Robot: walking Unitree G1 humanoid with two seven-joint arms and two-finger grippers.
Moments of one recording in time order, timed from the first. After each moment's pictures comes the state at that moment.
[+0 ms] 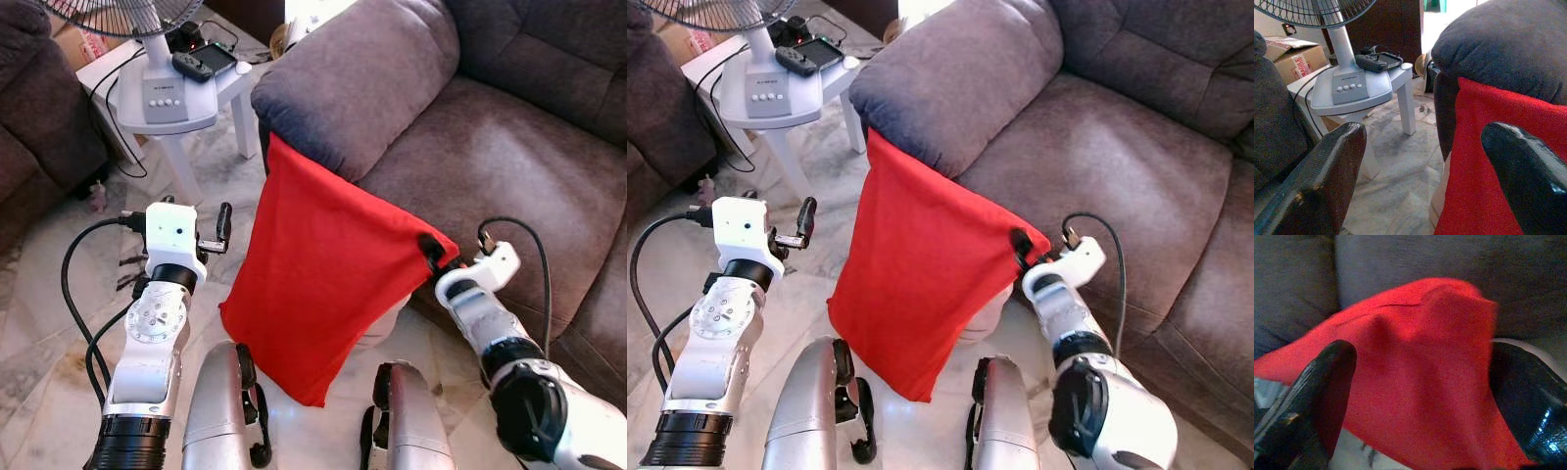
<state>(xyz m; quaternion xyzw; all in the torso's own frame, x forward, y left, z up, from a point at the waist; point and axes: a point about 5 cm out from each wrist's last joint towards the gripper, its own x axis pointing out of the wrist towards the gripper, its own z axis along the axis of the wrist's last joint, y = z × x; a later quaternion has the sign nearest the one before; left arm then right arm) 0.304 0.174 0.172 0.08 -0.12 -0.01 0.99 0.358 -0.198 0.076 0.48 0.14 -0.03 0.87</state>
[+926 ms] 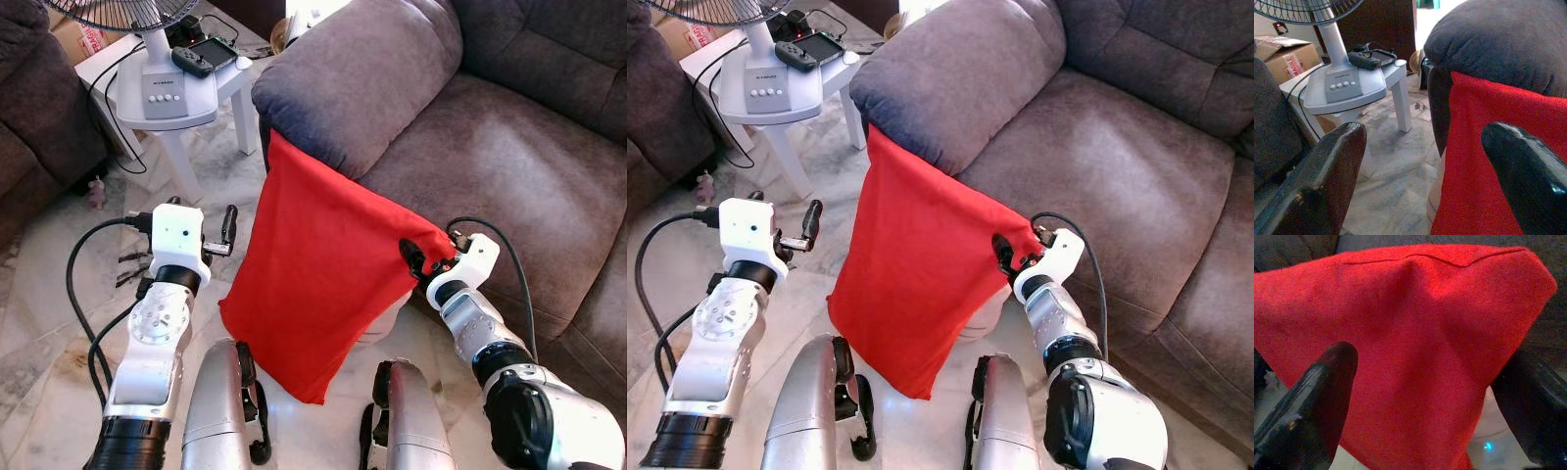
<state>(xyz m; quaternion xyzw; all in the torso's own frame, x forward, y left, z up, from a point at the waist) 0.302 0.170 0.171 0.09 -0.12 -0.02 0.99 0.354 -0.189 0.066 0.30 0.17 0.01 0.94</state>
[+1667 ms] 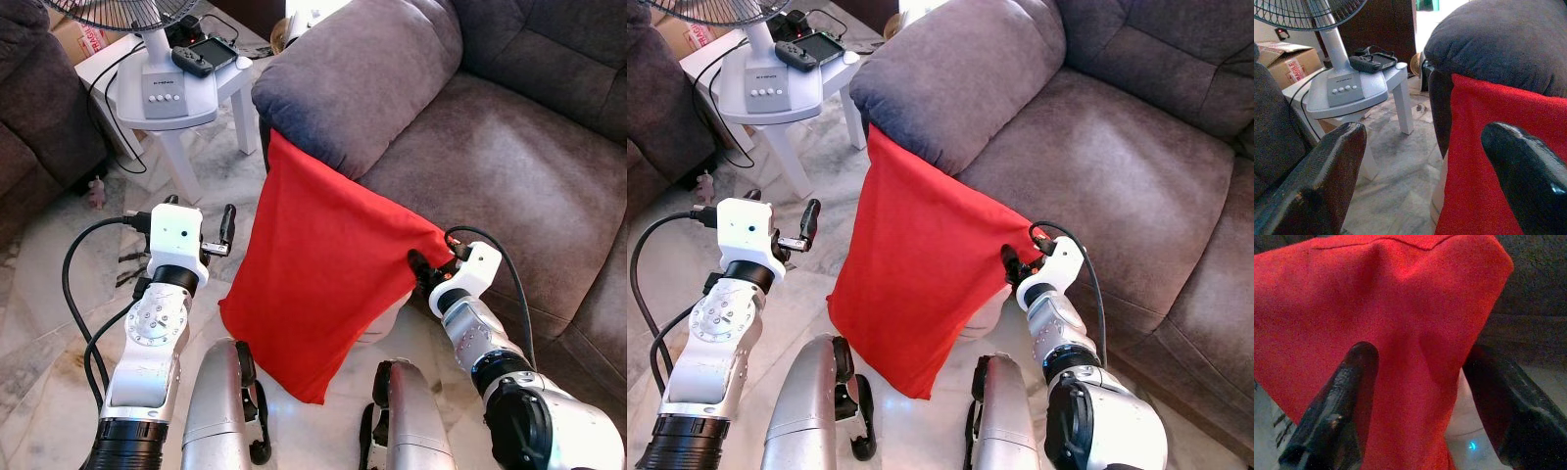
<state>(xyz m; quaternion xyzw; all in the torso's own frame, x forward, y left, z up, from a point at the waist) 0.301 0.170 0.173 0.10 -0.12 -0.02 0.99 0.347 -0.193 0.058 0.28 0.17 -0.02 0.95</state>
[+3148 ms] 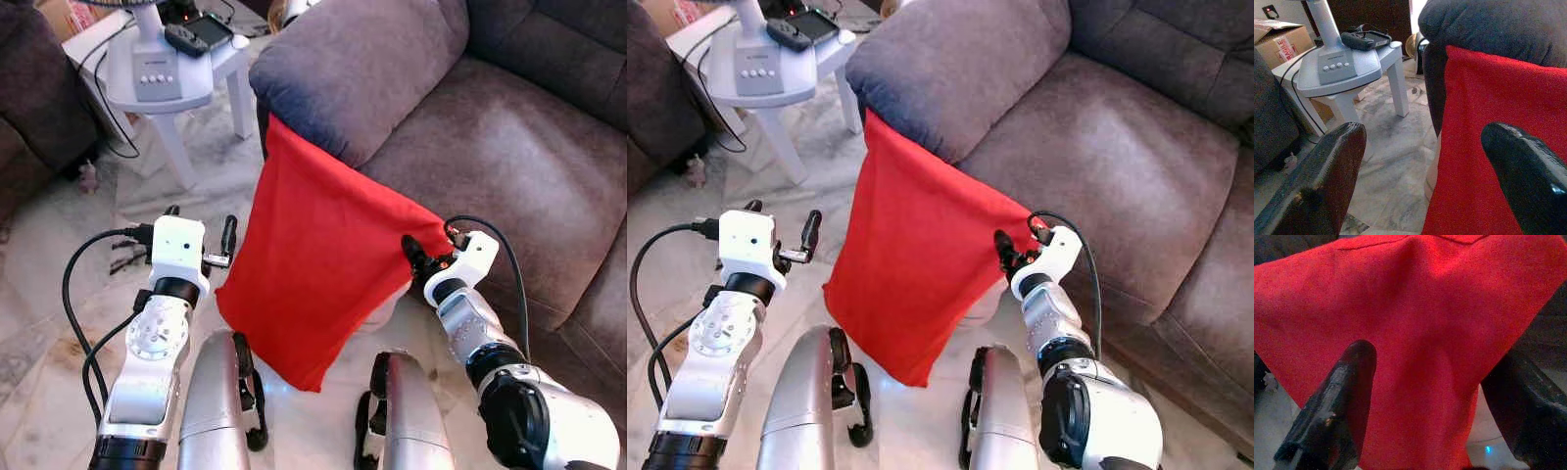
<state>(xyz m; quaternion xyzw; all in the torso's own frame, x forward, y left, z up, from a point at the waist) 0.288 0.167 0.166 0.11 -0.11 -0.02 0.99 0.355 -0.184 0.070 0.29 0.13 0.02 0.95</state>
